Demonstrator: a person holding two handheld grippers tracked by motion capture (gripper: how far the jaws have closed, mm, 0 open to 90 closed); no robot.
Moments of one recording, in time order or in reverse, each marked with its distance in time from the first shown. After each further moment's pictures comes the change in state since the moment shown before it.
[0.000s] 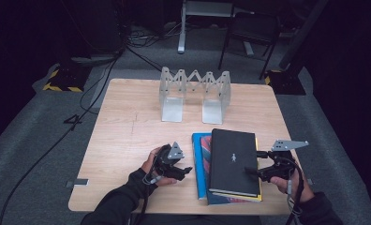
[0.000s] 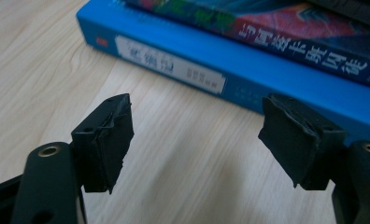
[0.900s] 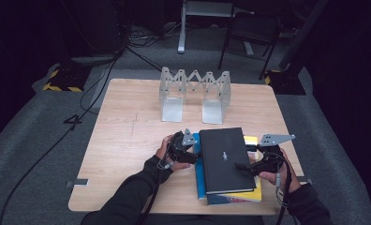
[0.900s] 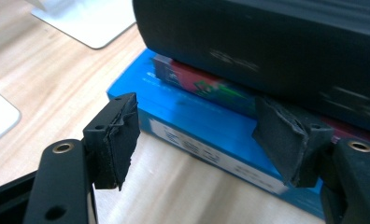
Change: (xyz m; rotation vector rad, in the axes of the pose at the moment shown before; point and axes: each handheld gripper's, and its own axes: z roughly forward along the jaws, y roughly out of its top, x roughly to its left) left arm 0.023 0.036 0.036 -0.053 0.074 -0.006; right arm 0.005 0.022 0.025 -0.003 0.034 -0.107
